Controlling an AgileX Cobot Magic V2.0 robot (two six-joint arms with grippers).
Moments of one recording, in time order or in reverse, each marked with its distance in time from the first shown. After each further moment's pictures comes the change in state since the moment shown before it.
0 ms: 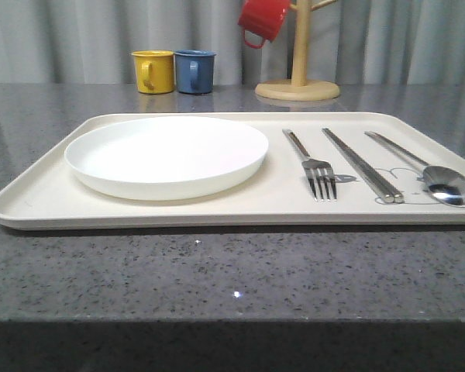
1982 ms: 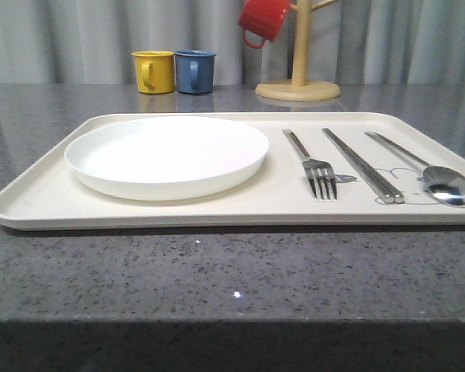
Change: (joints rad) left arm 0.000 0.000 0.000 0.000 0.000 0.000; right arm 0.000 -0.560 0.447 -0.009 -0.241 -0.007
